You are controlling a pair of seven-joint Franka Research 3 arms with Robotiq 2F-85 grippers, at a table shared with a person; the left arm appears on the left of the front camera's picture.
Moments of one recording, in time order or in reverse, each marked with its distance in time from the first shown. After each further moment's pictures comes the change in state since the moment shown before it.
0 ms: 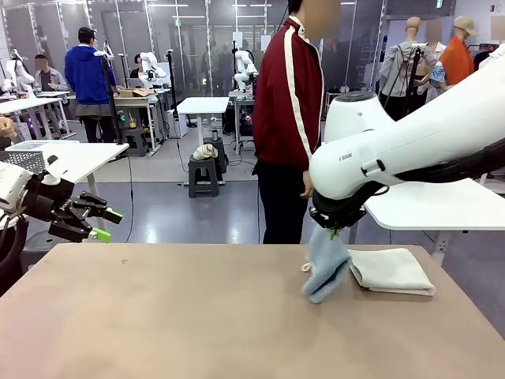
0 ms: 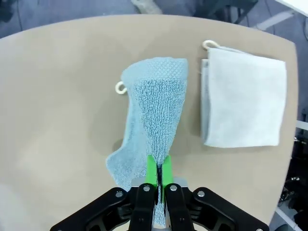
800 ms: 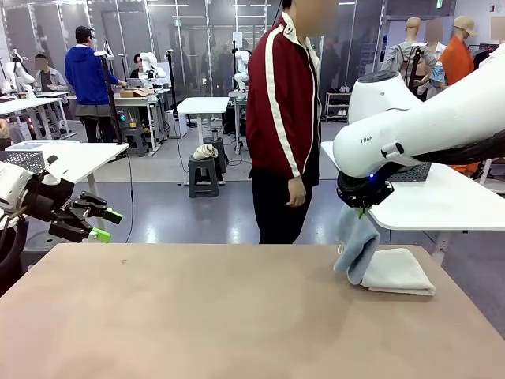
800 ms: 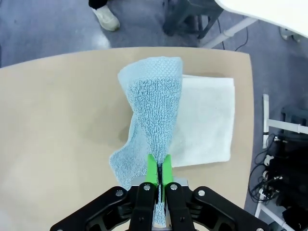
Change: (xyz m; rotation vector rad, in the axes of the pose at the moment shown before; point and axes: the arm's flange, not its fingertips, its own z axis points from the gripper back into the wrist) left arm 0.000 0.000 0.000 0.000 0.000 0.000; right arm 0.050 -0.061 0.019 -0.092 -0.043 -0.024
